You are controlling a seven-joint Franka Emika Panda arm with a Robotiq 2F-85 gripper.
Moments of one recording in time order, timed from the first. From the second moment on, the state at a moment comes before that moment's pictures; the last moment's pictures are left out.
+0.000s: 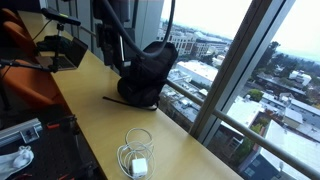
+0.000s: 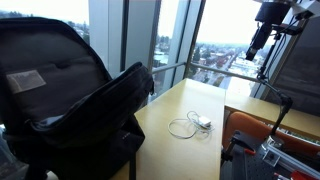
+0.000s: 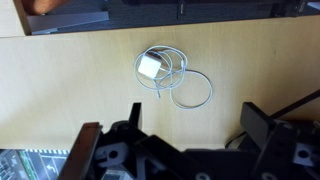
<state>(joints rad) -0.10 -0.45 -0.09 -2.41 -0.18 2.07 -0.14</state>
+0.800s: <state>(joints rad) -0.07 -0.41 -0.08 -2.43 -0.18 2.20 -0.20</state>
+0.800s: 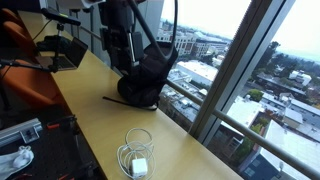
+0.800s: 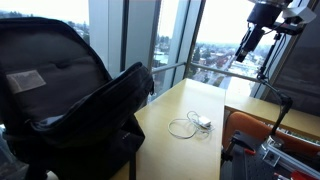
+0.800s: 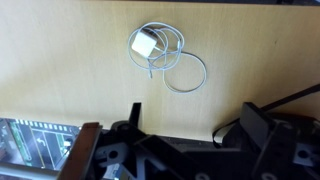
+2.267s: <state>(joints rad) -0.20 0.33 -0.16 -2.09 0.00 2.39 -0.35</state>
